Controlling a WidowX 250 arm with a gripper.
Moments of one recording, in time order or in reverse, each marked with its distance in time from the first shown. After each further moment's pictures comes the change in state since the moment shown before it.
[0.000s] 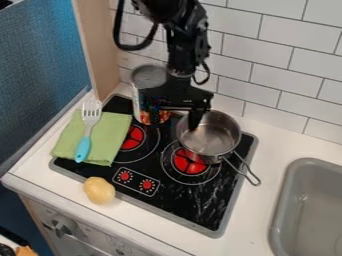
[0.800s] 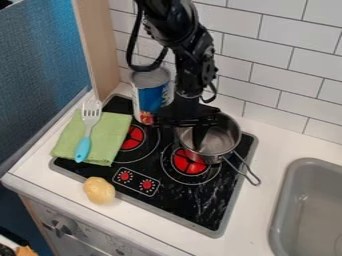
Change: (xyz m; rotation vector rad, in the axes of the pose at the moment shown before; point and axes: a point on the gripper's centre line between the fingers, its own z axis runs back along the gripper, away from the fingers) arm -0.003 -0.012 -0.029 -0.030 -0.003 0.055
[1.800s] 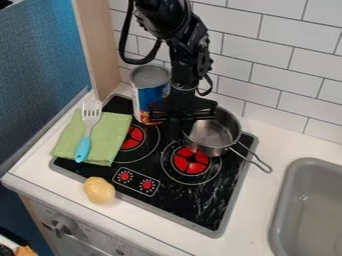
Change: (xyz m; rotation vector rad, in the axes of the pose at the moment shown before) arm 0.001 0.007 0.011 0.004 0.008 -0.001
